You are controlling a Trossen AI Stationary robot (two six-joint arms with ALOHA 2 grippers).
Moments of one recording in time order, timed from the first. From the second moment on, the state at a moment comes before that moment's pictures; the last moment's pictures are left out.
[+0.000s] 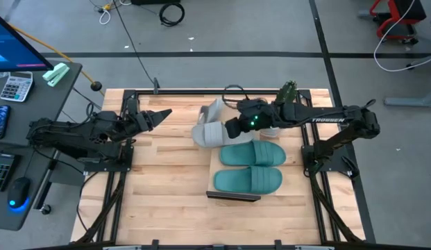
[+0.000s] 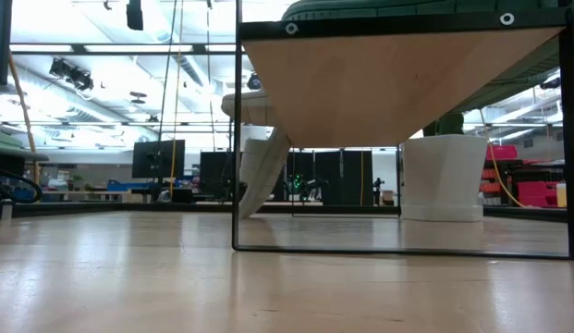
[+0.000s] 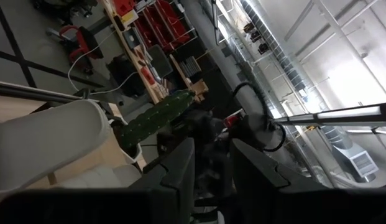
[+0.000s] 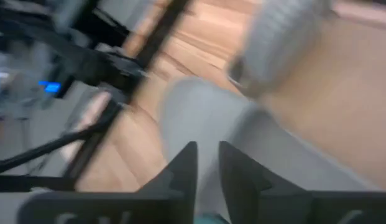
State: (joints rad) left arm -0.09 0.69 0.68 0.18 -0.53 -1.00; right arm -0.09 1.44 1.30 -0.53 0.12 0.96
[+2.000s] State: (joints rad) left arm -0.04 0.69 0.68 0.16 -0.66 -1.09; right arm -0.29 1.73 1.93 -0.88 0.07 0.82
